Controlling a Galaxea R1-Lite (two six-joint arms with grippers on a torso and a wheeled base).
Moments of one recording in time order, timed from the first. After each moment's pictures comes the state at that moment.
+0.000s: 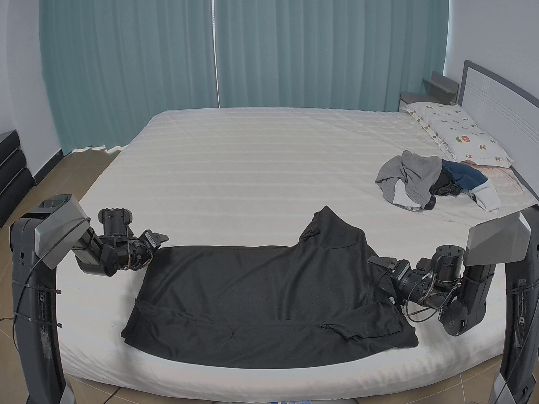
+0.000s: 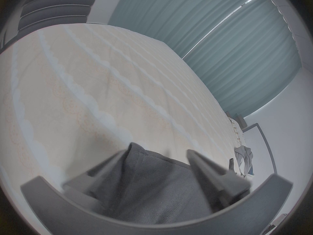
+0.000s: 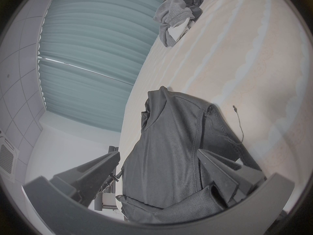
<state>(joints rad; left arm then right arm) 0.07 2.50 -1.22 -0.65 -0.24 -0.70 0.16 2.42 -0.50 -1.55 0.36 1.04</state>
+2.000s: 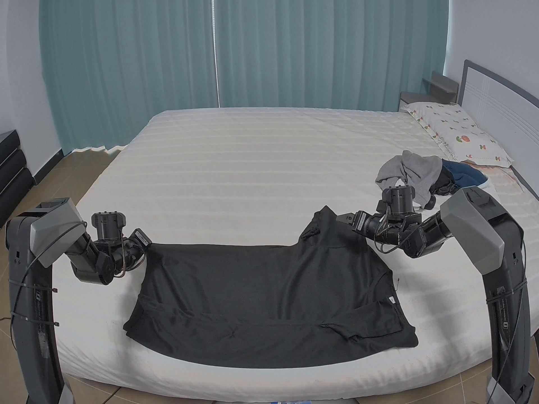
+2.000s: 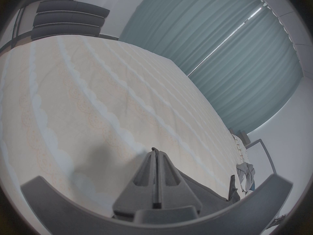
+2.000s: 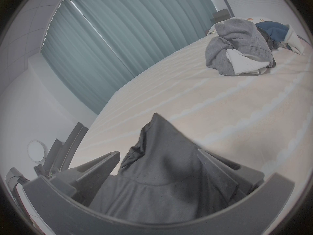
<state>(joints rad) 0.08 2.47 -1.11 -0.84 -0.11 -0.77 0.20 2.57 -1.55 -0.56 0.18 0.53</state>
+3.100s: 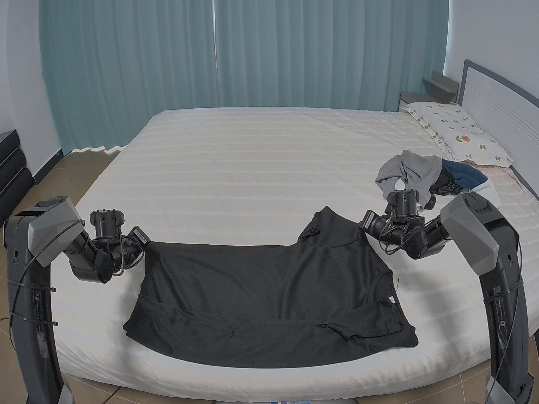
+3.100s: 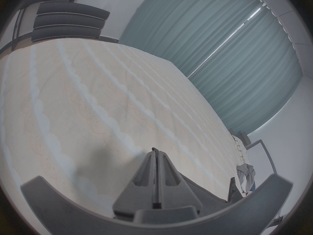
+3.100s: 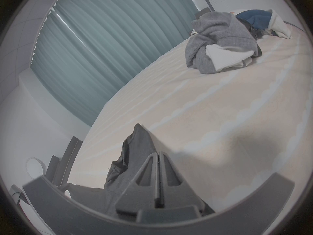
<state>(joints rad) 0.09 2.46 -1.11 -0.84 -0.10 -0.76 0.16 2.64 -1.61 -0.58 0.13 0.63</state>
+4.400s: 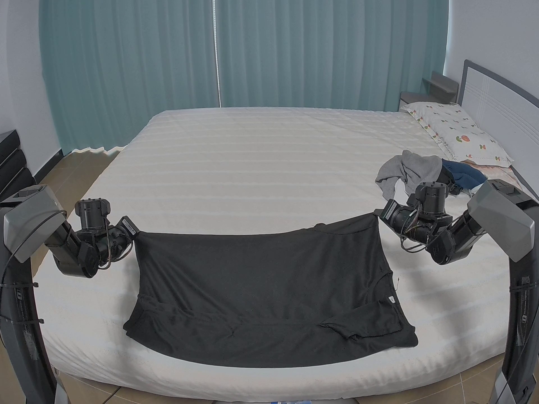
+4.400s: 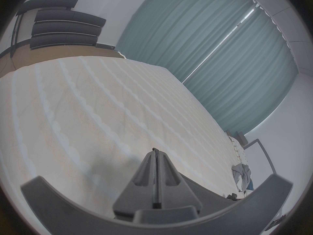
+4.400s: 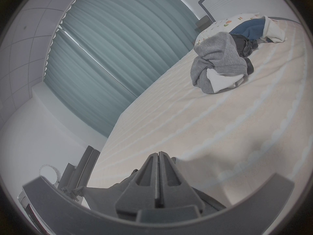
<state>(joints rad) 0.11 2.31 -1.00 -0.84 -0.11 -0.73 0.12 2.40 -1.22 -0.88 0.21 0.70</state>
